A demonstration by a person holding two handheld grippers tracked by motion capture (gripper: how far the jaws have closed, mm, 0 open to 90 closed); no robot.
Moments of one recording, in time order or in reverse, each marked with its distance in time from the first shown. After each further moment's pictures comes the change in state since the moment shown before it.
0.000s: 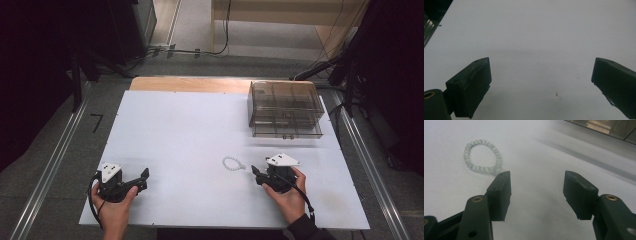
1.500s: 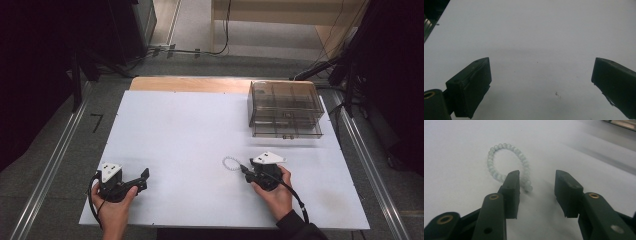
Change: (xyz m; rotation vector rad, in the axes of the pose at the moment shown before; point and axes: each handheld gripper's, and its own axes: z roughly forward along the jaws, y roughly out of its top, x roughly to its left) left arm 0.001 0.000 0.001 0.006 -0.012 0.001; right arm 0.021 0.008 0.023 0.013 0.095 -0.026
